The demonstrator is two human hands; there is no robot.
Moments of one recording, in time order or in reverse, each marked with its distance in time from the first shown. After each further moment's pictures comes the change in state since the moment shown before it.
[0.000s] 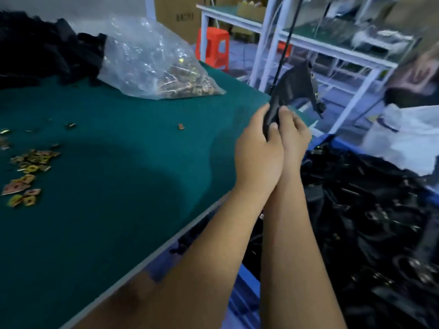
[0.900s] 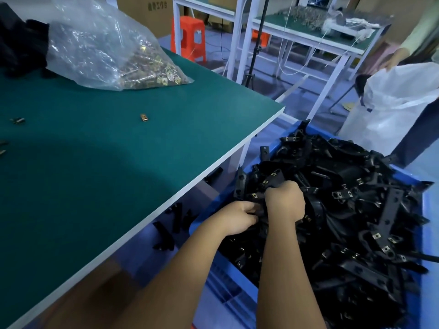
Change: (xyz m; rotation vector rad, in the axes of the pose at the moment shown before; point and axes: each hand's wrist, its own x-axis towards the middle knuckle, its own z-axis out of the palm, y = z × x) left_hand -0.069 -0.125 0.026 0.293 -0.965 -0.513; right_hand 0.007 0.098 -0.149 -1.218 0.272 0.322
